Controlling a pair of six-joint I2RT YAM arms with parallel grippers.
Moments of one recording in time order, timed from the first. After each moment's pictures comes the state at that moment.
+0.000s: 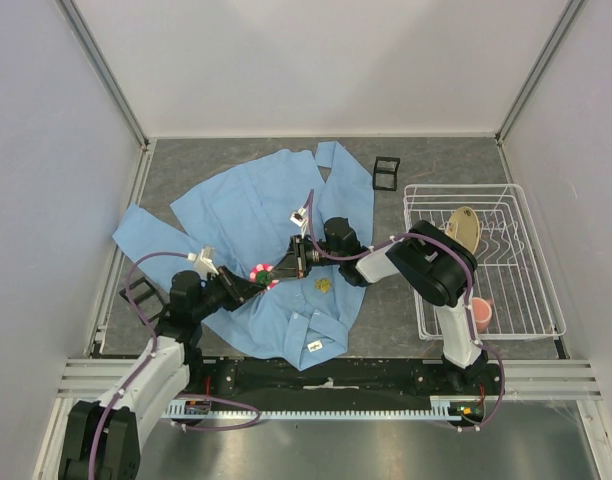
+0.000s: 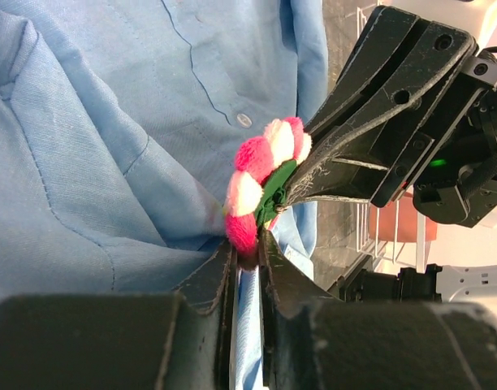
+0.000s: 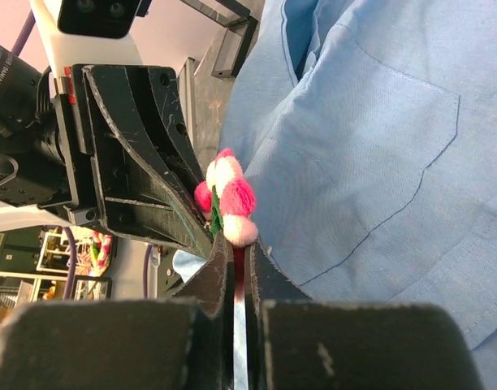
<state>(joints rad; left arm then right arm) -0.19 0.72 0.05 0.26 0.52 -0.91 0.77 2.08 0.94 0.92 -0.79 0.80</state>
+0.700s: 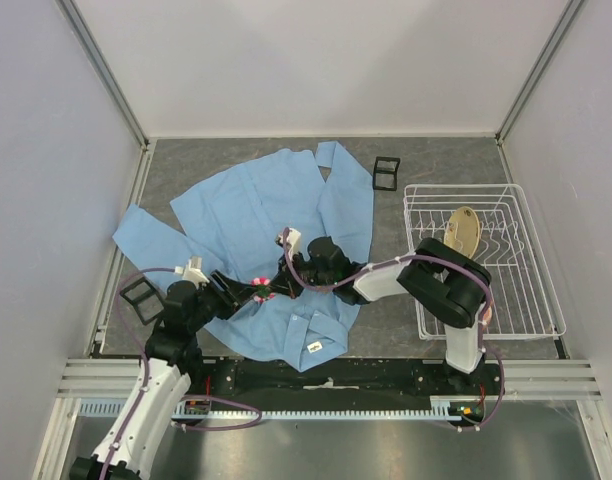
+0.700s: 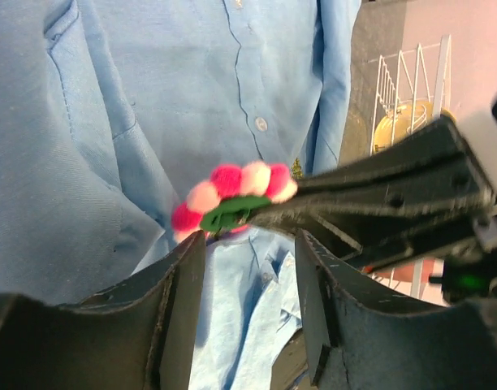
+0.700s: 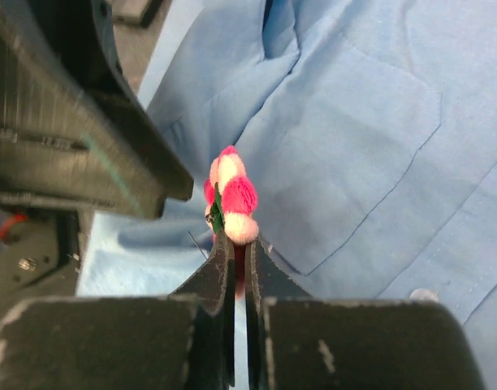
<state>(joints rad) -0.19 0.34 0.05 -0.17 0.37 -0.99 0.91 1.94 0.89 0.68 -0.46 0.37</state>
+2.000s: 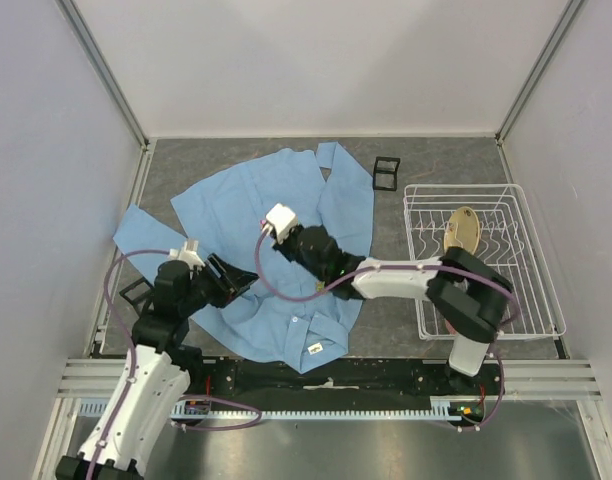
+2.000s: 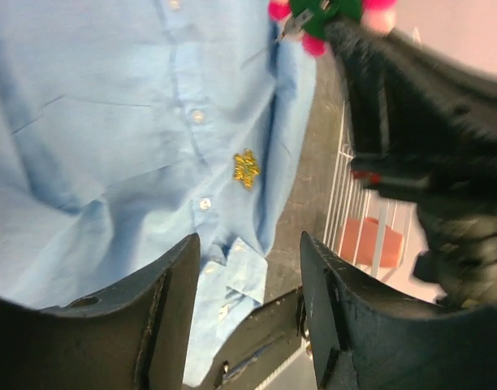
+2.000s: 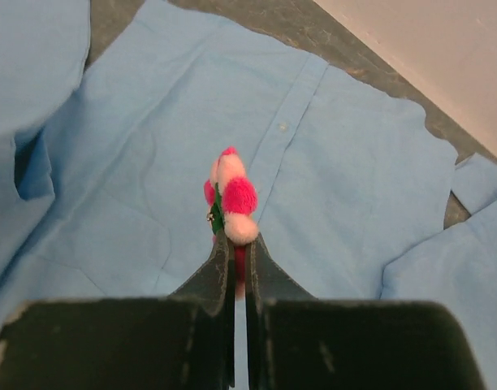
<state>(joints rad) -0.19 0.42 0.30 -0.40 0.37 -1.00 1.06 1.83 0.97 0.68 0.34 -0.27</state>
